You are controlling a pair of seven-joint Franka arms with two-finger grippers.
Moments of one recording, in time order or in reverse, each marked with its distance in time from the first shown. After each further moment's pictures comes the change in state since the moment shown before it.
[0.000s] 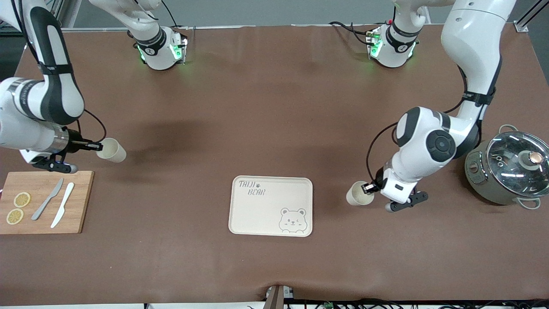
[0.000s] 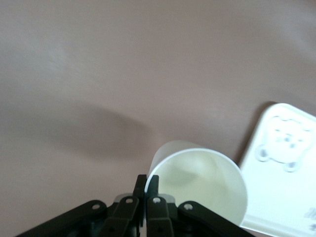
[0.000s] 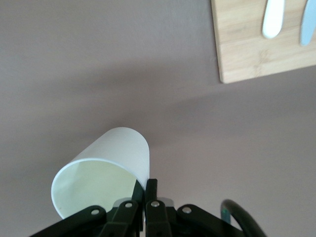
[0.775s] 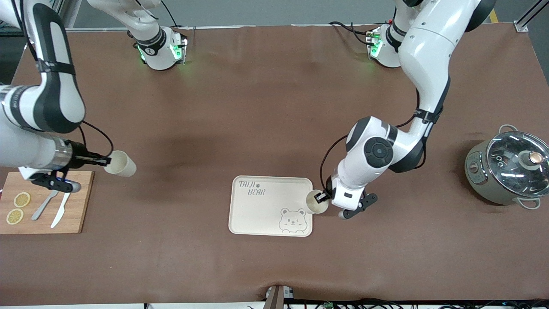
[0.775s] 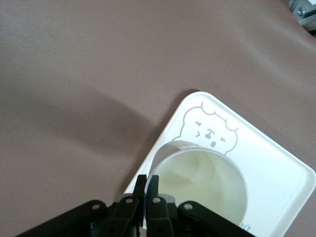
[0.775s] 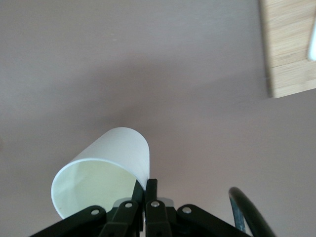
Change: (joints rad) left arm -0.245 0.225 0.072 0.295 0.000 -0.001 -0.302; right arm 0.147 0.123 0.016 0.295 0.092 -0.165 0.228
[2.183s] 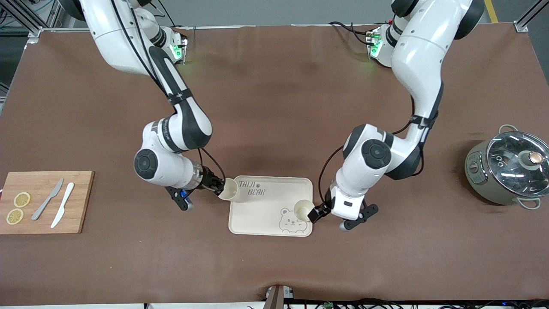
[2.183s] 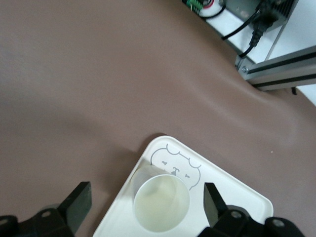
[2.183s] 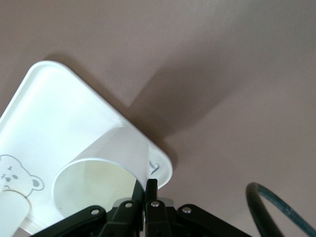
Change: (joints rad) left arm -0.034 -0.002 0.076 0.105 0.000 0.032 -0.001; right arm 0.414 0.339 0.005 0.176 0.339 0.371 0.764
